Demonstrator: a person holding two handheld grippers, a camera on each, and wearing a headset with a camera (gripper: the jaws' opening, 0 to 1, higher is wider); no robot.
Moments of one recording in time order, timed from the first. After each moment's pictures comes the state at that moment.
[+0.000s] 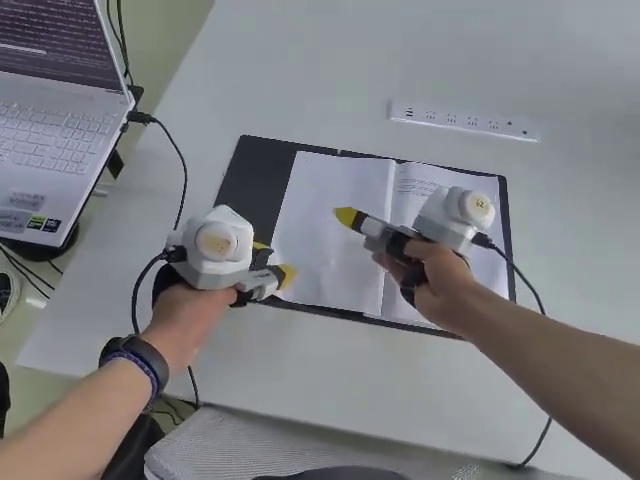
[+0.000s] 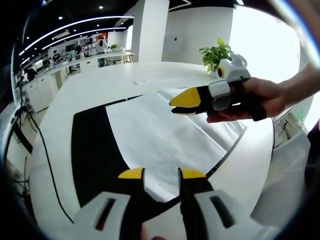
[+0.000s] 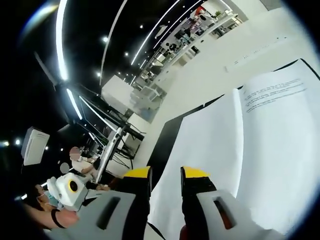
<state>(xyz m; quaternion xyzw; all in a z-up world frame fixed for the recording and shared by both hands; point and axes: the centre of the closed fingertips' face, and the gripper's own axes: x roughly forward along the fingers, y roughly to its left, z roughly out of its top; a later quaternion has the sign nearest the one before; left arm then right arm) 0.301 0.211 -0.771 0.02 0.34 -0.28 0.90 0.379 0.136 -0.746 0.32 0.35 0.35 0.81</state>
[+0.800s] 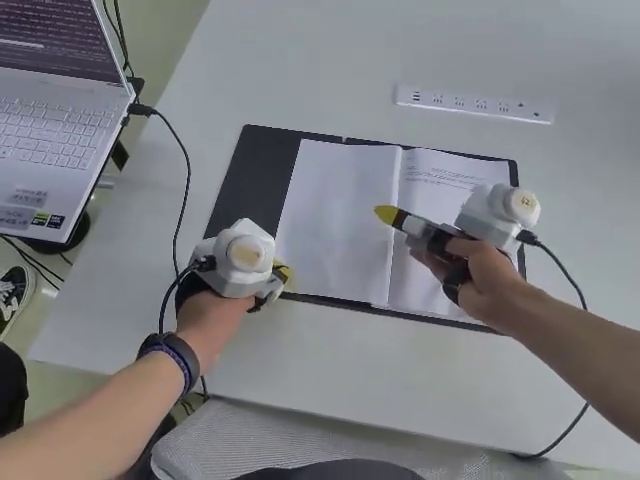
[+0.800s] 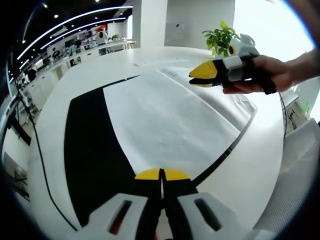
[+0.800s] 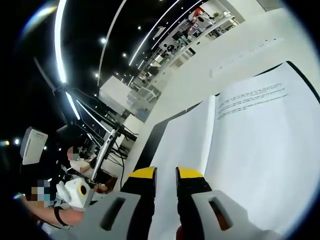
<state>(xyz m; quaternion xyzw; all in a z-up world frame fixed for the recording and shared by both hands) 0.300 0.217 -0.820 0.07 0.38 -0.25 0.89 0.381 0.103 -0.753 0.31 0.35 0.34 0.81</state>
